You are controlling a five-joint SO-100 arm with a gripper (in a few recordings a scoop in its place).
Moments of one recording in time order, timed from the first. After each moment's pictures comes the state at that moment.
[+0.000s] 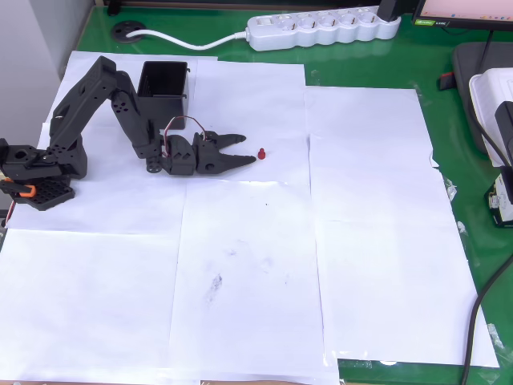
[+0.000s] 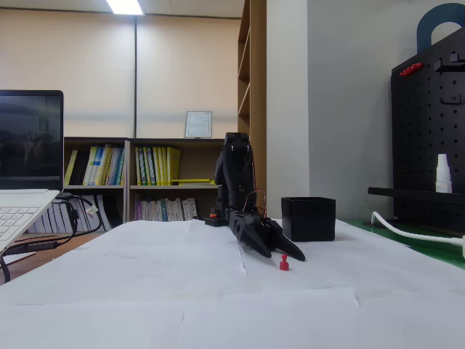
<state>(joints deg) -4.3 128.0 54.8 -65.6 -100.1</state>
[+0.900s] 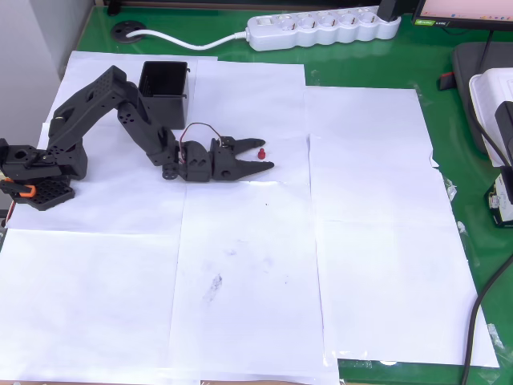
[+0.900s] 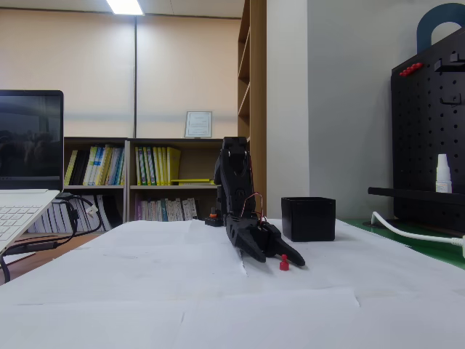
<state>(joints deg) -0.9 136.5 69.5 -61.0 -99.1</state>
